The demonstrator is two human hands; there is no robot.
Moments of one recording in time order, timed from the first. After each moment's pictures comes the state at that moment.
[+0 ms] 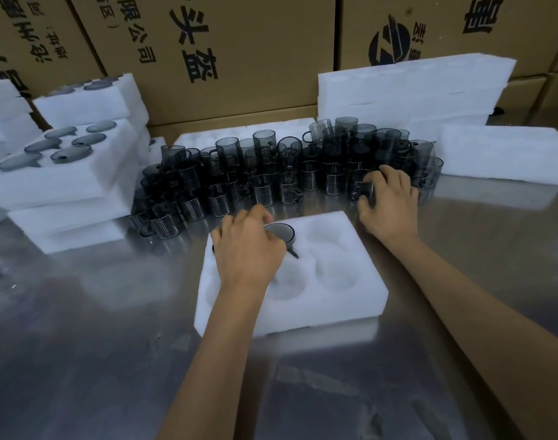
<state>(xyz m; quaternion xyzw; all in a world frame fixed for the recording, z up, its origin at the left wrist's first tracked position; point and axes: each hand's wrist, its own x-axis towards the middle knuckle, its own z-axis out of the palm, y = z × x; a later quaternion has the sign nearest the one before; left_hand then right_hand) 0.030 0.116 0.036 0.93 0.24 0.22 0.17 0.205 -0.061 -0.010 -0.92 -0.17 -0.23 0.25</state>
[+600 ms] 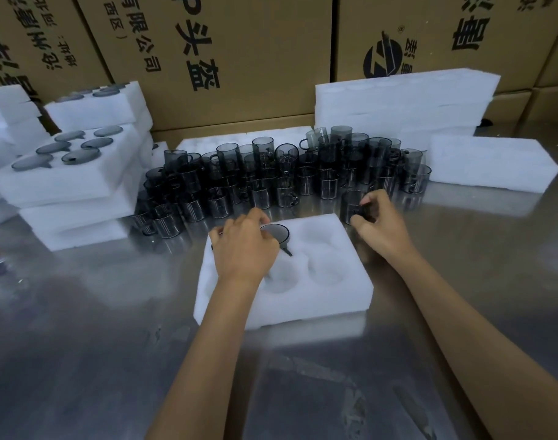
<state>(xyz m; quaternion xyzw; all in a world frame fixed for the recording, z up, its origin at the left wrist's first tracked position) 0.027 0.115 0.038 0.93 0.24 0.20 0.18 0.170 -0.076 -0.010 -0.84 -0.15 -0.06 0.52</state>
